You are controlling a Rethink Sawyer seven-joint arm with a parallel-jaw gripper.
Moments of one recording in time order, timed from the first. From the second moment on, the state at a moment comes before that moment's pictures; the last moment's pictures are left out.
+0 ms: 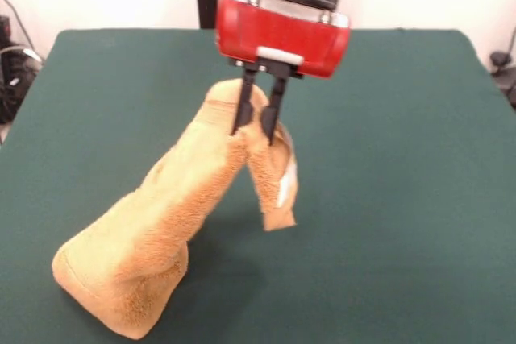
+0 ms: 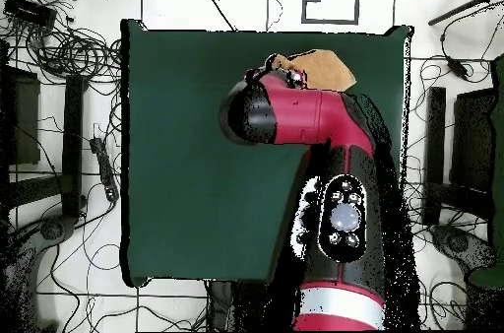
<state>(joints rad) -0.07 -0.56 -0.12 1.29 -0.18 0.38 1.73</state>
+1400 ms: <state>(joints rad) 0.11 -0.59 -0.15 1.48 0.14 0.38 1.81</state>
